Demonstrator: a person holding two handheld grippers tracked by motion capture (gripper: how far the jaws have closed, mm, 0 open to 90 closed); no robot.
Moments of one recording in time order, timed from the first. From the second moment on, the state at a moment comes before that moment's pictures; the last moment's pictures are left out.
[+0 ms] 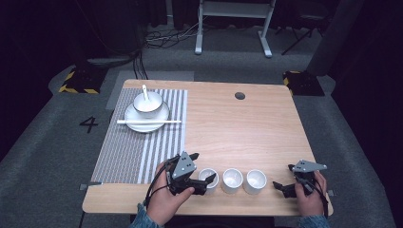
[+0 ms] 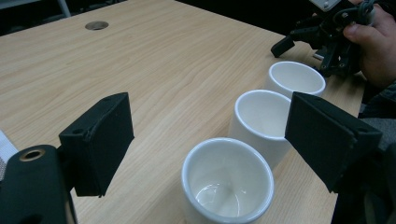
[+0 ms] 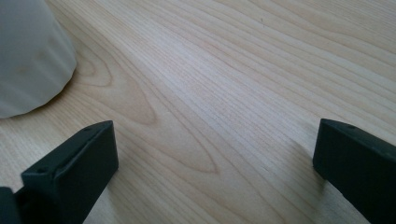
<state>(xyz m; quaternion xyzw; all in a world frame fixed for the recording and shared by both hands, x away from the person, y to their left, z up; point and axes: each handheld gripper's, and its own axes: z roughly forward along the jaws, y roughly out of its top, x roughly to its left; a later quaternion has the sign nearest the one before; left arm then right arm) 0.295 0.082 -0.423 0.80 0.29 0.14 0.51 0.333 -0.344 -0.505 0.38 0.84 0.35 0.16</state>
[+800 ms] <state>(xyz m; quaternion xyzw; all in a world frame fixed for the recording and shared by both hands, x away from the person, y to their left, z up) 0.292 0.063 -0.447 0.82 0.29 0.11 0.48 0.333 -0.344 -0.505 0.38 0.84 0.35 0.16</state>
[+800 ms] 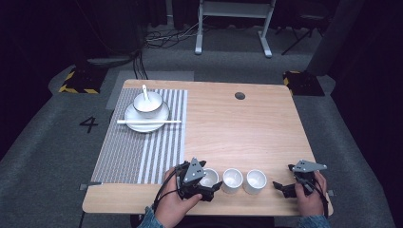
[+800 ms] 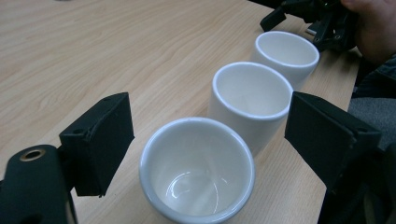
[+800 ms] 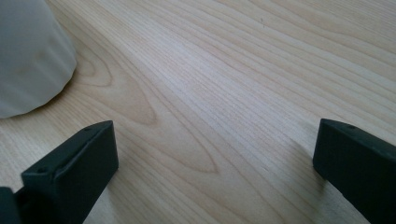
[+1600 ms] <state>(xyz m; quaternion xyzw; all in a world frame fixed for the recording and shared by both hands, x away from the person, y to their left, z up) 0.297 0.062 -0.486 0.83 0.31 0.09 0.45 0.333 -0.344 -0.505 0.38 0.84 0.35 0.16</state>
